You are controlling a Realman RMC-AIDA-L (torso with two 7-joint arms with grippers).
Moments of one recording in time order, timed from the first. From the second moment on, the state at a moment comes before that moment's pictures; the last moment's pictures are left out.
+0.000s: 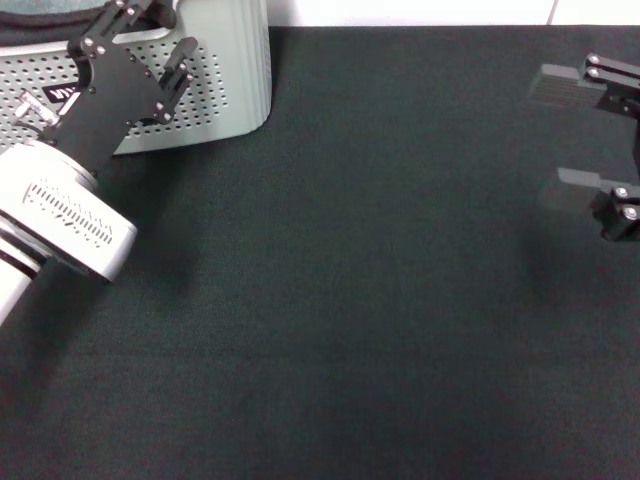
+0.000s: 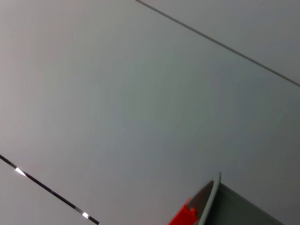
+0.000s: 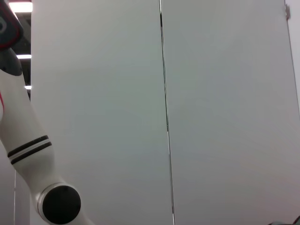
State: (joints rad) left arm -0.52 -2.11 0.83 0.11 0.87 1.33 0.58; right arm 0.44 2.02 -0.97 -0.89 -1.35 -1.95 1.38
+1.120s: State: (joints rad) left arm -0.52 -2.11 0.83 0.11 0.87 1.34 0.55; right arm 0.43 2.02 -0.97 -0.88 -1.33 -1.98 1.38
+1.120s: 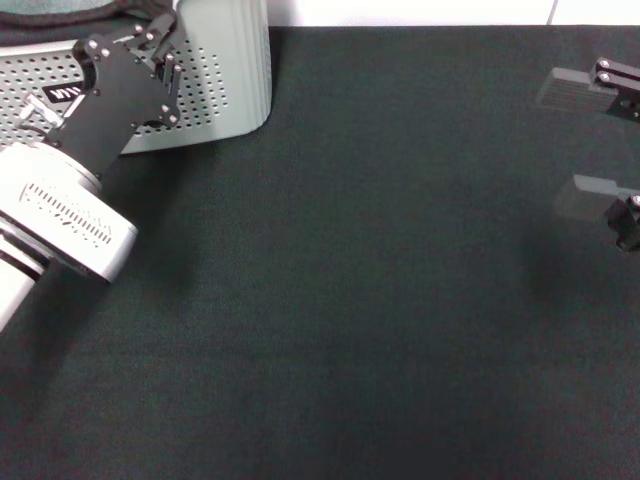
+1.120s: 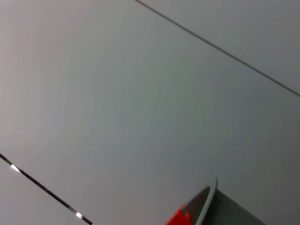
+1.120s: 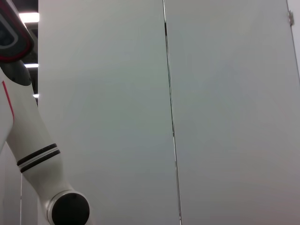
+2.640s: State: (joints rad) left arm -0.39 -2.10 0.83 0.25 0.70 2.02 -0.41; right arm 0.42 2.02 -0.97 -0.88 -1.33 -1.99 1.37
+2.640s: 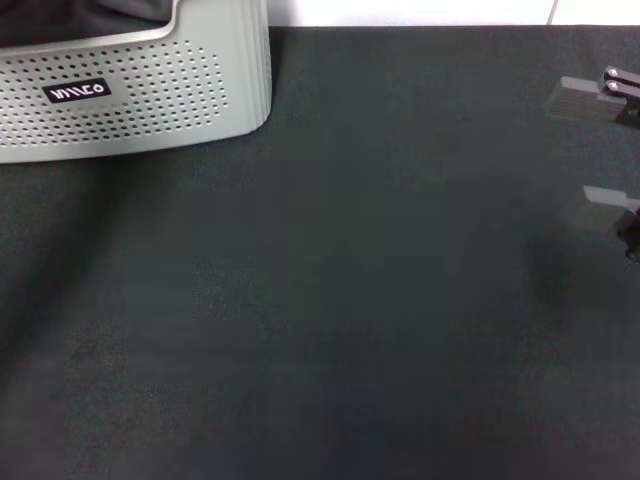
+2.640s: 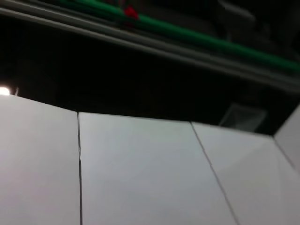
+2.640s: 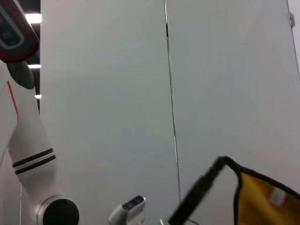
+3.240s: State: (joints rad) left arm -0.25 -2.09 0.83 0.79 0.69 2.03 -1.30; right arm 0.43 2.02 -0.97 -0.86 -1.33 -1.98 1.35
